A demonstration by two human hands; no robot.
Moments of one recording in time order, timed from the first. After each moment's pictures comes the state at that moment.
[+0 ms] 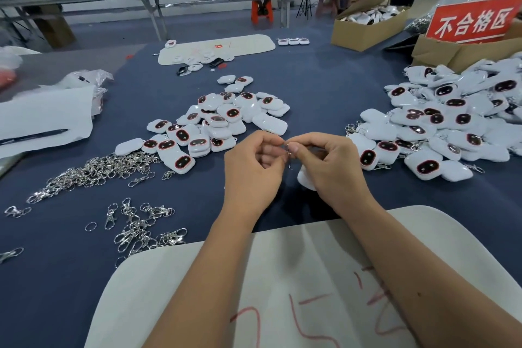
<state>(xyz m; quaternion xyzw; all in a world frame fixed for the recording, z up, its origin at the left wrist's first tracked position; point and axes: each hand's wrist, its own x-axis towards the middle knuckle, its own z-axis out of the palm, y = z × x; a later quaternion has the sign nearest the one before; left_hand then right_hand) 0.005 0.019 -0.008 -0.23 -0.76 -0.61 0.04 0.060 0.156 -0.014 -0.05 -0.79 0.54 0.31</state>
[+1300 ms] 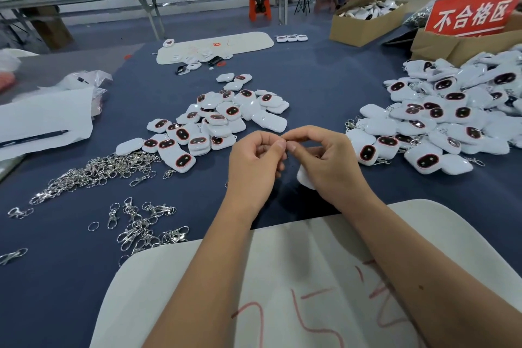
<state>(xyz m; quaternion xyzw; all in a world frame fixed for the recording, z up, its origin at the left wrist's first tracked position) 0.006 0.020 -0.003 -0.19 -0.70 -0.69 -0.06 0.061 0.154 -0.013 -0.01 -0.79 0.54 0.29</state>
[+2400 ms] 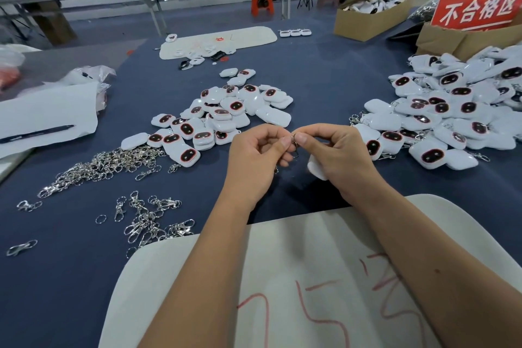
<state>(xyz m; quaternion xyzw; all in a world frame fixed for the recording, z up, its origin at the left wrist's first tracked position) -0.001 0.012 -0.004 -0.26 -0.68 -0.68 -0.06 0.057 0.164 -0.017 -0.03 -0.73 0.63 0.25</state>
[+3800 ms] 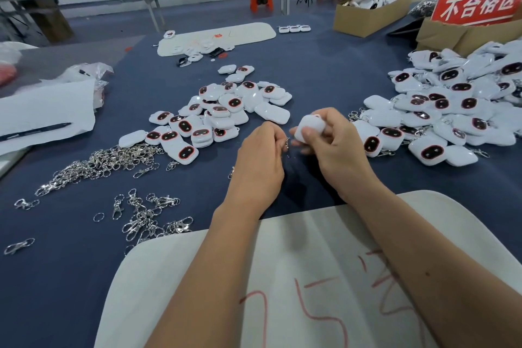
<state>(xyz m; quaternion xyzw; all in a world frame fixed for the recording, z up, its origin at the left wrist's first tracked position) 0.001 0.018 -0.015 -0.31 -0.85 -0.42 0.08 0.056 0.161 -0.016 -0.12 -0.76 0.58 0.27</state>
